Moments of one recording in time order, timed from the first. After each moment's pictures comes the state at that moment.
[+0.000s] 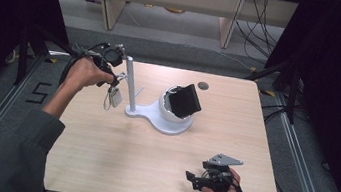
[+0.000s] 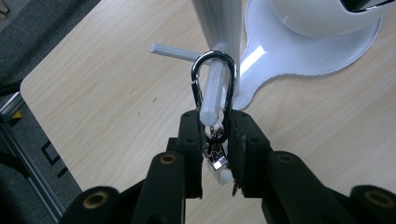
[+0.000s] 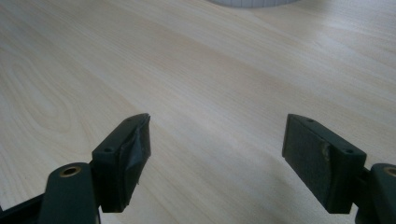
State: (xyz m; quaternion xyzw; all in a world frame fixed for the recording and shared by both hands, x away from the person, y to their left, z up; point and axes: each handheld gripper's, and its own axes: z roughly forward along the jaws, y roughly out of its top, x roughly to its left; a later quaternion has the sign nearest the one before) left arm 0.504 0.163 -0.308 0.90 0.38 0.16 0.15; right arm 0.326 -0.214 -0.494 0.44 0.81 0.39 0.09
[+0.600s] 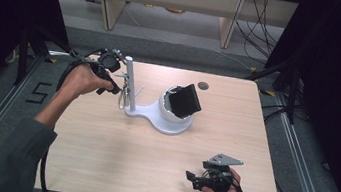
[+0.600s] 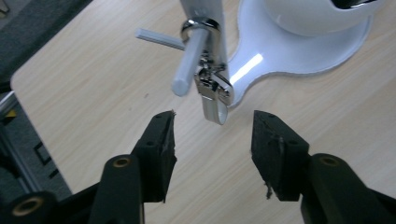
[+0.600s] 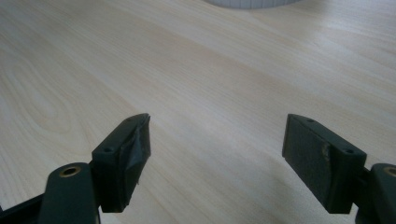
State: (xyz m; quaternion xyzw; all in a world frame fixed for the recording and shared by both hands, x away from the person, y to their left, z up) left arm 0.483 0.167 -0.315 0.89 0.38 0.17 0.18; right arm 0.327 -0.217 -0.493 0.43 0.81 0.38 0.10
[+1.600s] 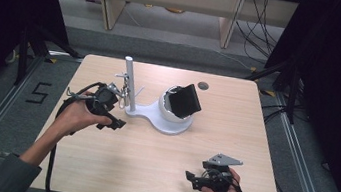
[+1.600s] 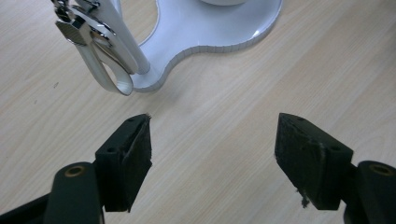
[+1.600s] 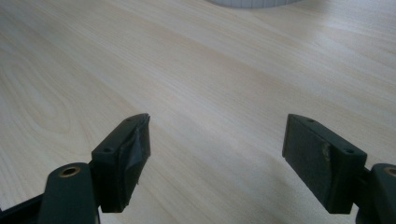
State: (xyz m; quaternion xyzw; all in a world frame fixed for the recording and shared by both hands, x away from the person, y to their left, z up) left arm 0.420 0.162 -0.370 0.90 0.34 0.12 0.25; right arm 0.325 -0.215 -0.493 0.44 0.81 0.38 0.10
